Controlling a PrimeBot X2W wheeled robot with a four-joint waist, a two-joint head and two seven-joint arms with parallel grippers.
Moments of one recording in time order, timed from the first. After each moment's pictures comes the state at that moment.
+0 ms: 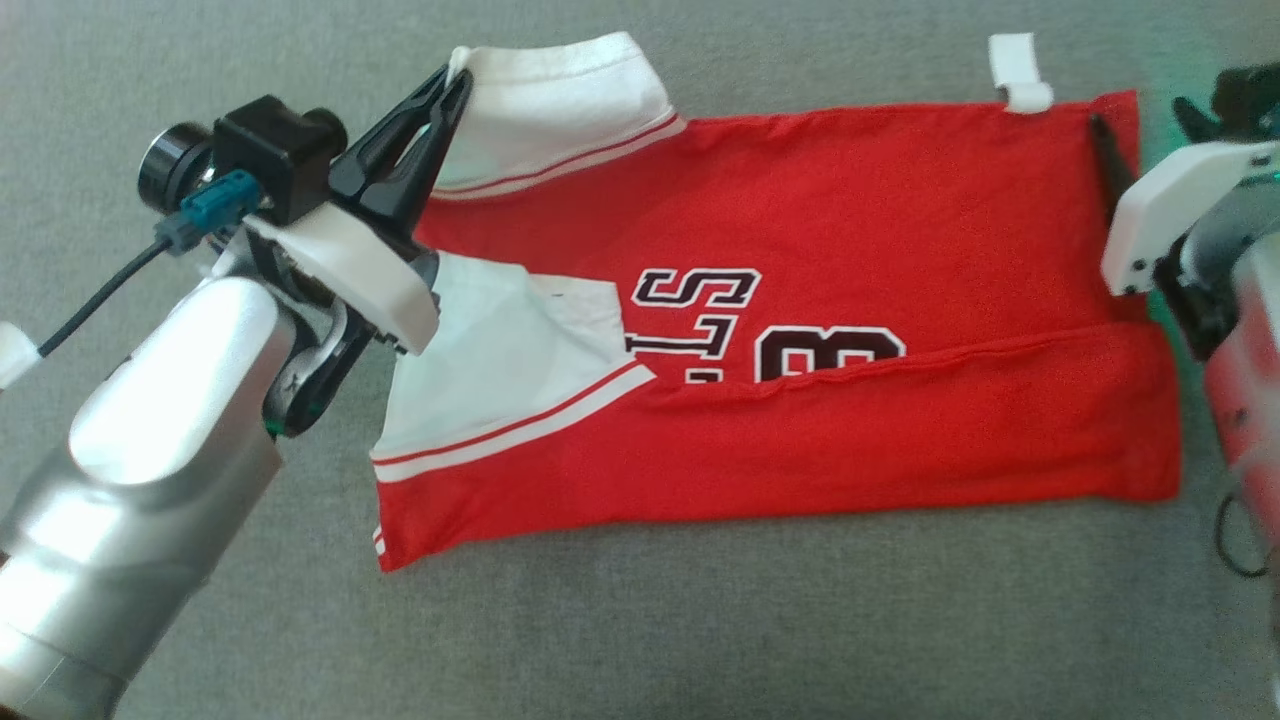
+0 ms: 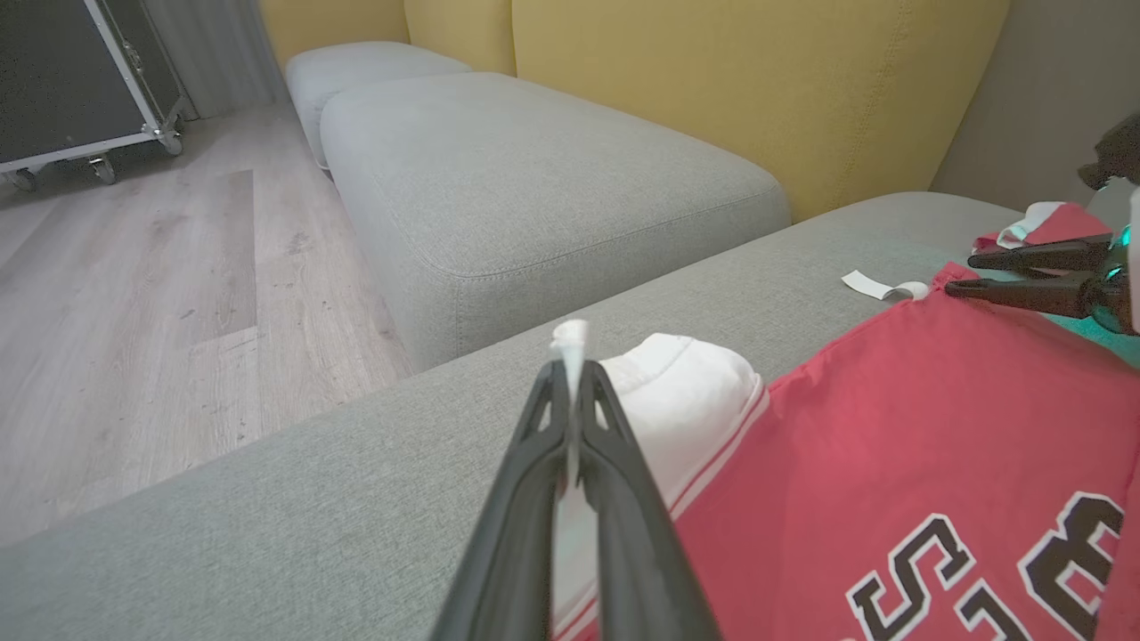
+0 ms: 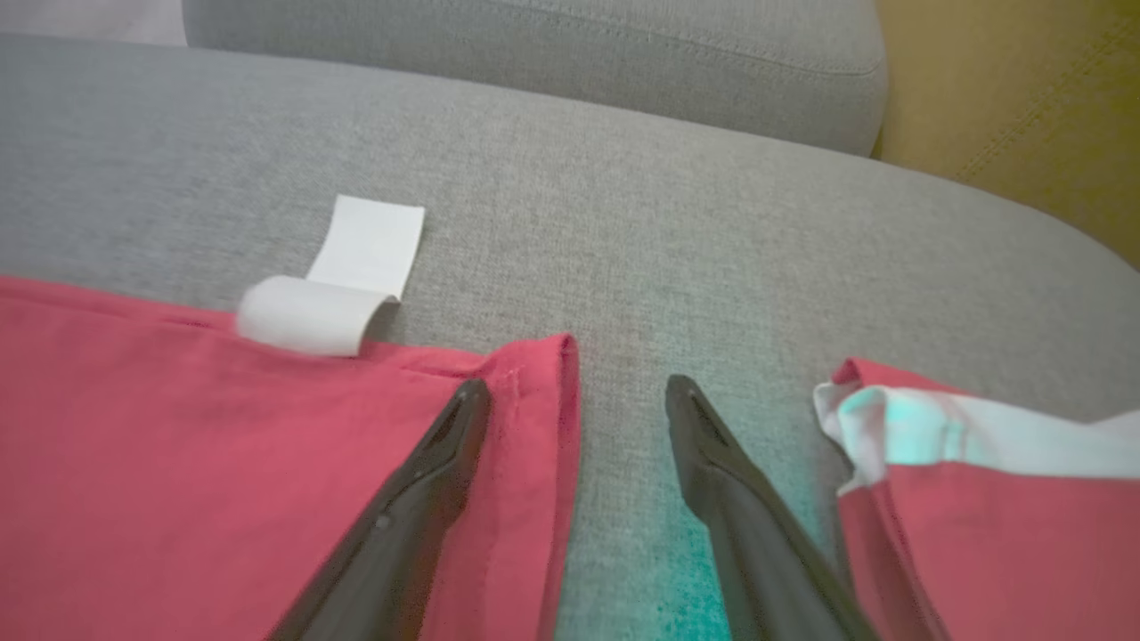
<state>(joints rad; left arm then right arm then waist) -0.86 0.46 -0.81 0.34 -0.67 -0.06 0.00 -0.88 -0.31 0.17 1.00 0.13 0.13 0.08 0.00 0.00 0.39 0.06</state>
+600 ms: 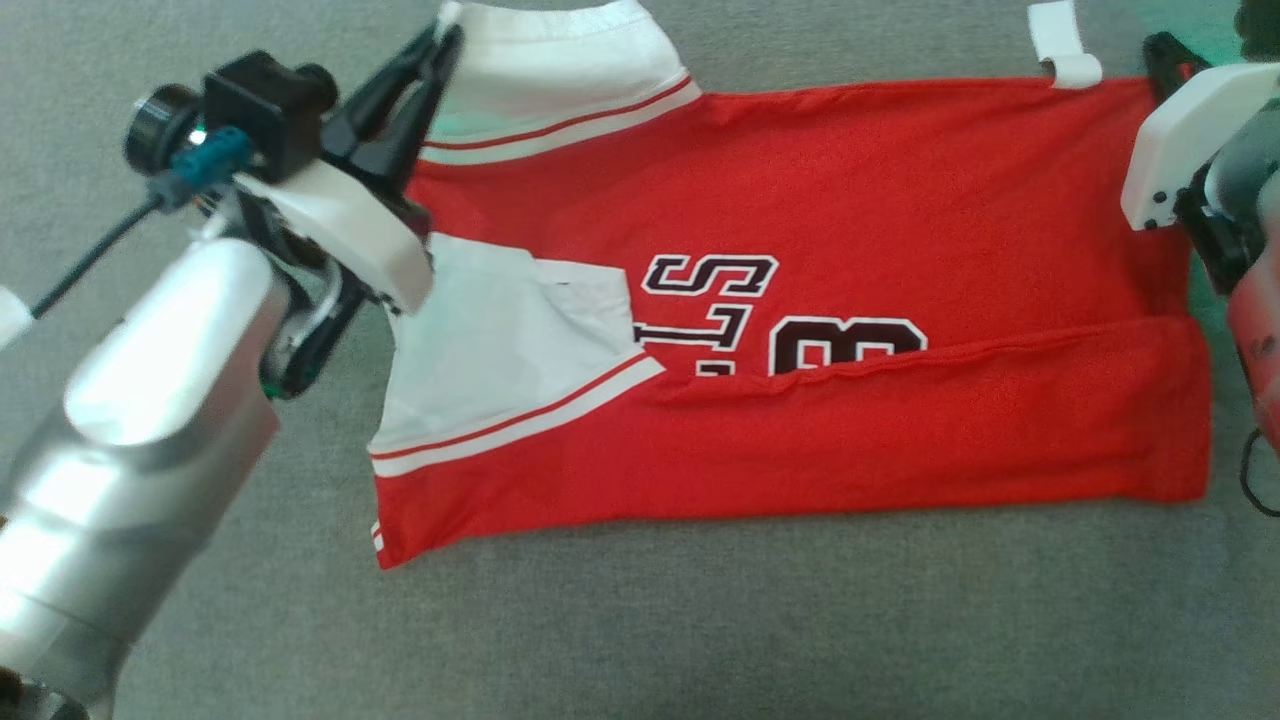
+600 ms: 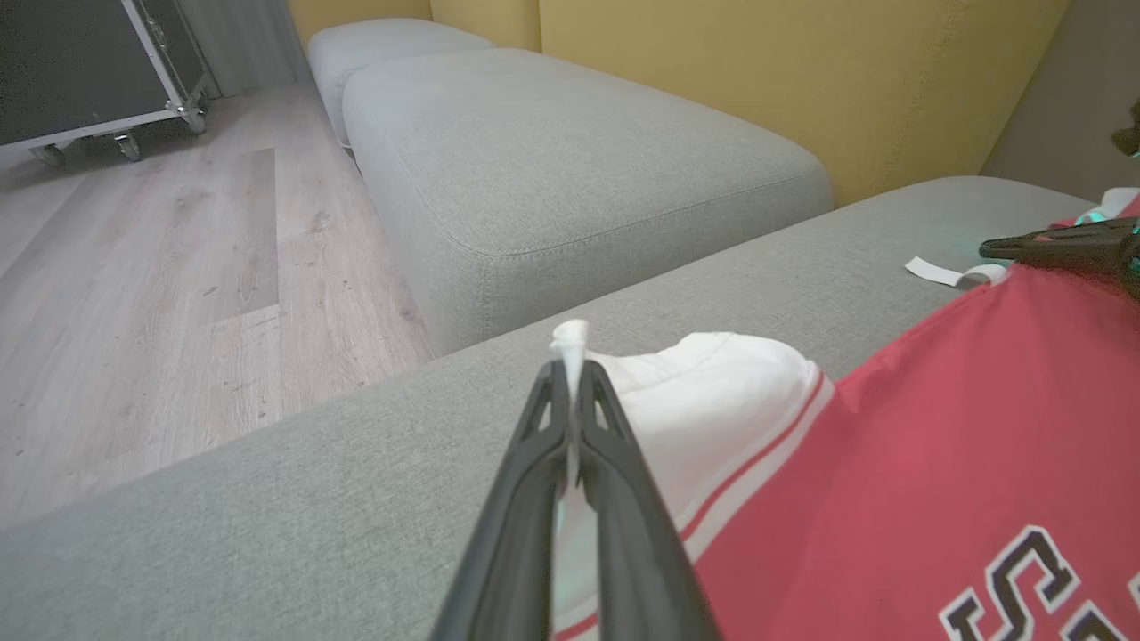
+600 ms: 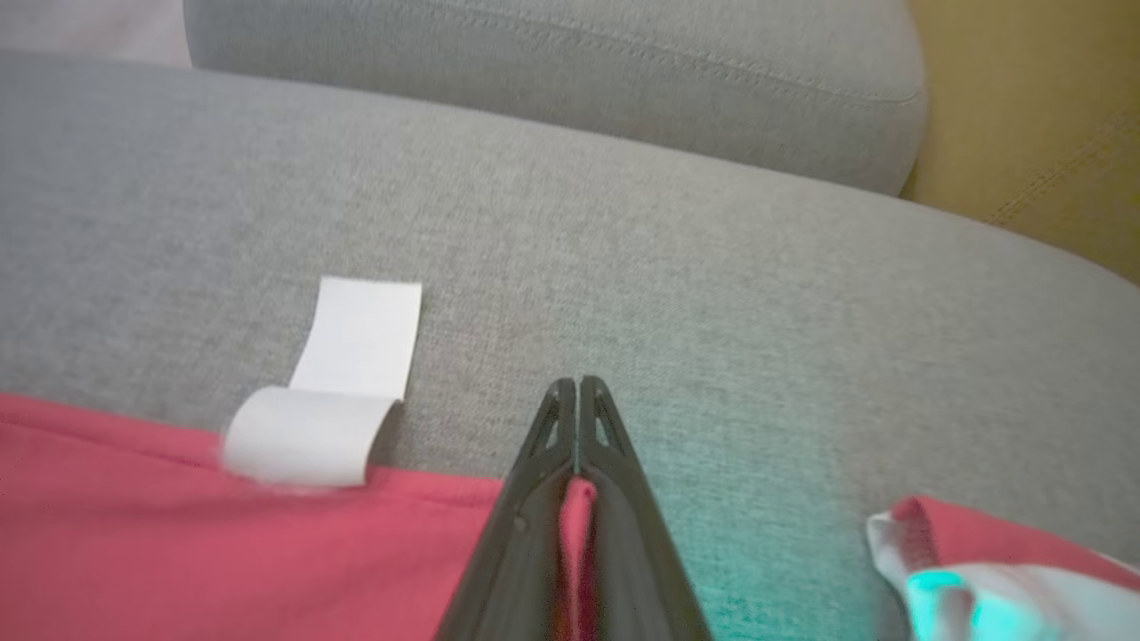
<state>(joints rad) -0.91 0.43 -0.81 0.39 -0.67 -0.06 -0.01 -1.06 -0.34 0.32 1.15 0.21 0.13 0.07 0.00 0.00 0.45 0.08</state>
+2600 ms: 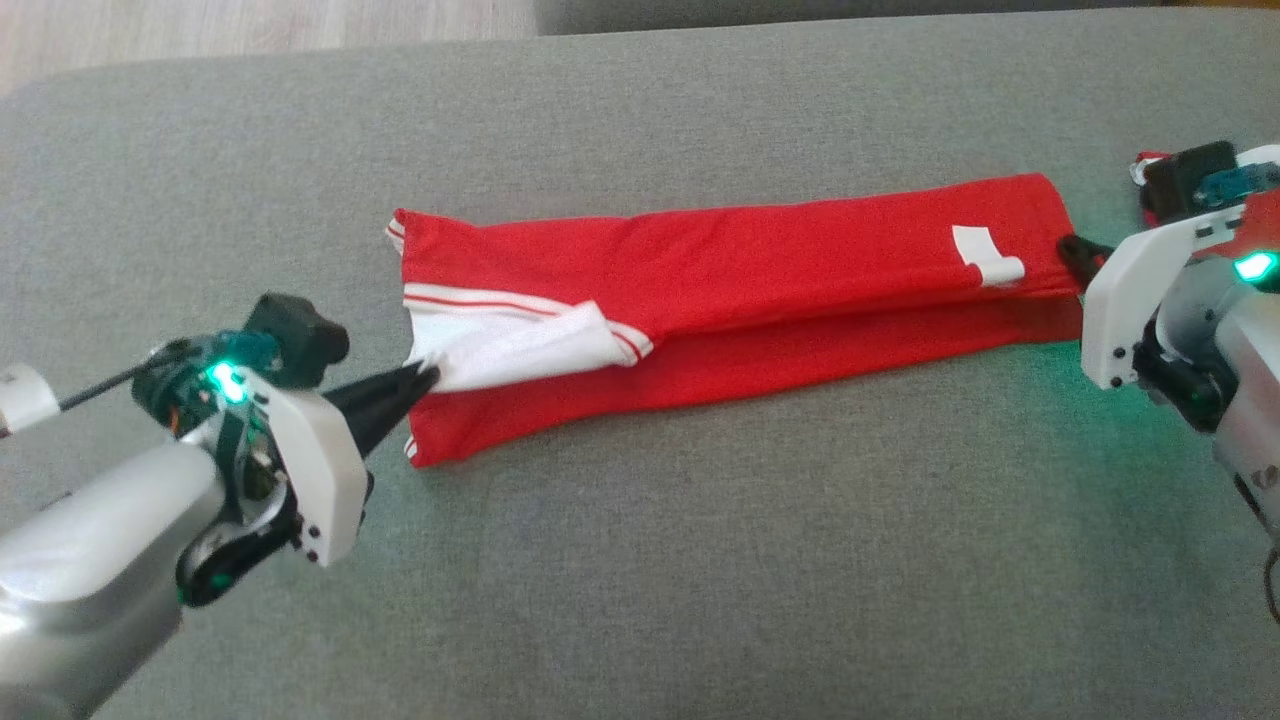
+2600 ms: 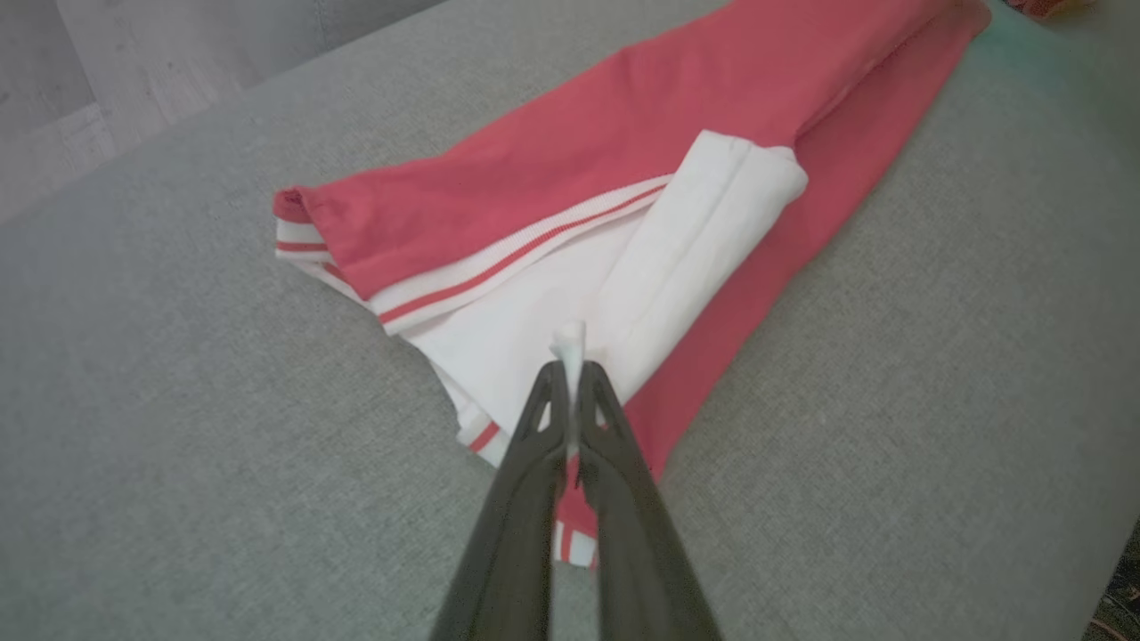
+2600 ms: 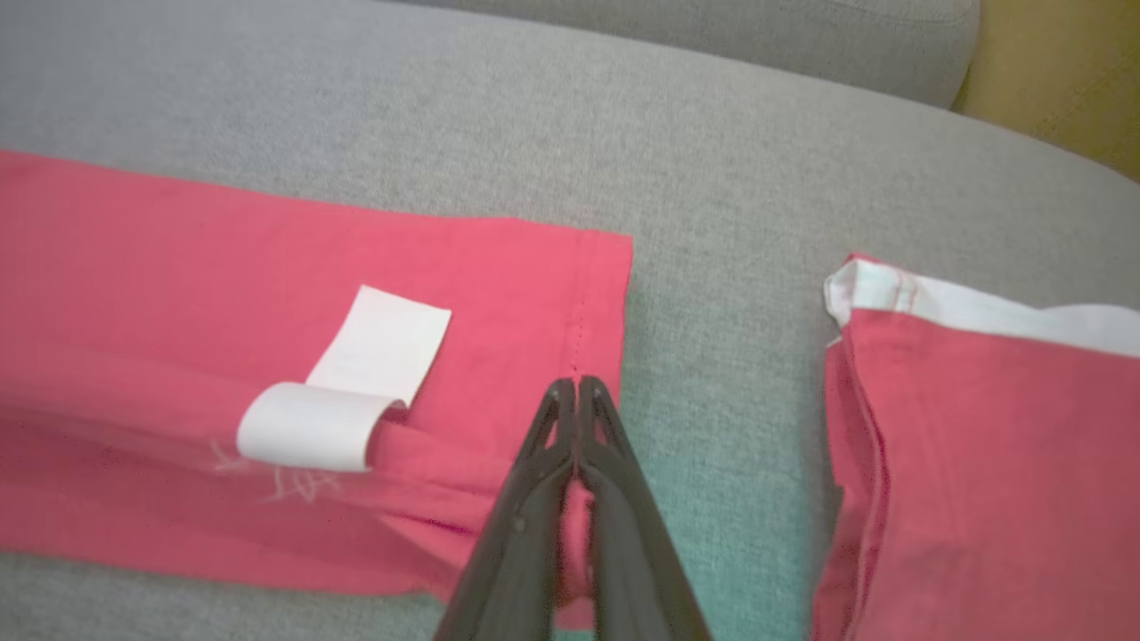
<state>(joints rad) -0.80 0.74 -1.20 0.25 -0.97 -0.13 0.21 -0.87 -0.50 0.86 0.94 0.79 0.13 0.22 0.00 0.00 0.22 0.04</state>
